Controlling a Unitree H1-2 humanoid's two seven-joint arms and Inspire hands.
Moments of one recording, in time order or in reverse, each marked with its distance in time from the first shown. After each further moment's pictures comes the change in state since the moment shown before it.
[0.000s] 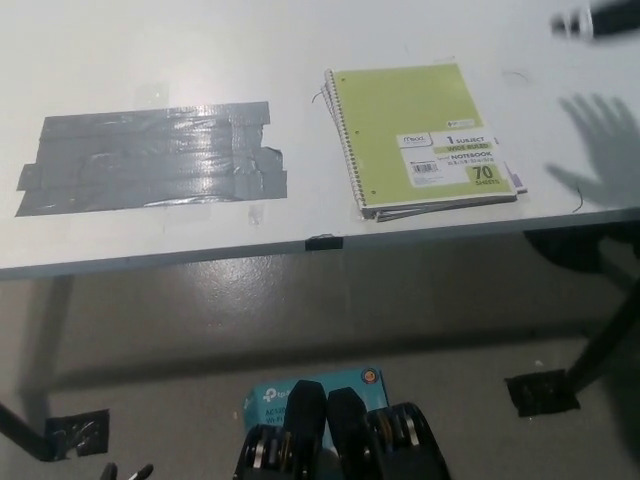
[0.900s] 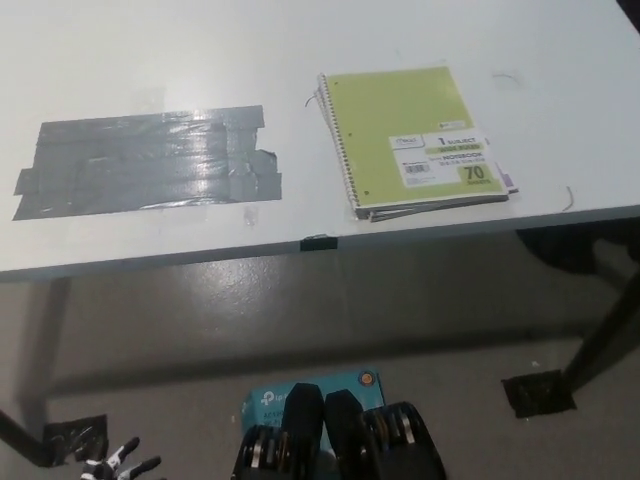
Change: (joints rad) left_arm -0.077 0.003 0.014 0.032 0.067 0.018 0.026; right_arm 0.888 -0.031 -0.103 0.020 0.243 -0.040 0.091
